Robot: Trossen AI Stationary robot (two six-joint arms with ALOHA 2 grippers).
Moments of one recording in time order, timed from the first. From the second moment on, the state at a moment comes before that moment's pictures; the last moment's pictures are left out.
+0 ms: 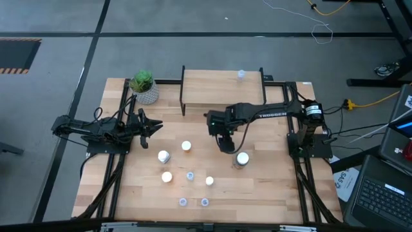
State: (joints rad) left arm -0.15 0.01 0.01 0.14 -0.46 -0.15; right arm -0.04 1.87 1.51 -0.93 -0.09 -0.08
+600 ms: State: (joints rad) left arm -0.15 0.01 0.01 0.14 -0.46 -0.15; right arm -0.04 1.87 1.51 -1.06 -0.05 -0.06
